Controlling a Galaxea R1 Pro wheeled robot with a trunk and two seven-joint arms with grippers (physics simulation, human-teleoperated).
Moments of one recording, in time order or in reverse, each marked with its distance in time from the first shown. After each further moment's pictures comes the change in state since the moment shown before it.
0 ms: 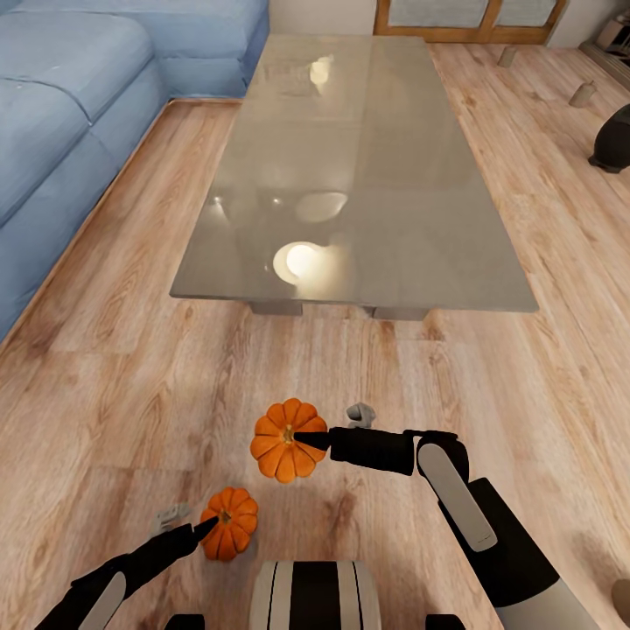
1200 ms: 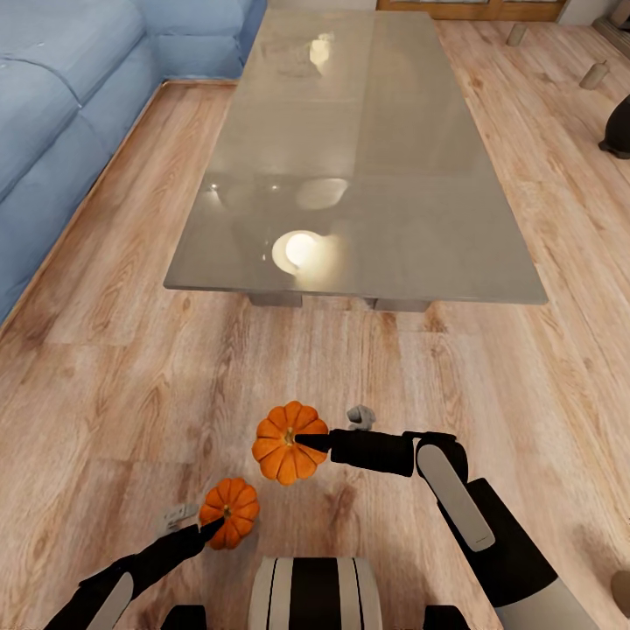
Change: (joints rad) left arm 0.000 -0.023 -0.002 0.001 -0.011 -0.003 0.000; right arm 0.000 0.000 0.000 0.023 0.006 -0.002 -0.001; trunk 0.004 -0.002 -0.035
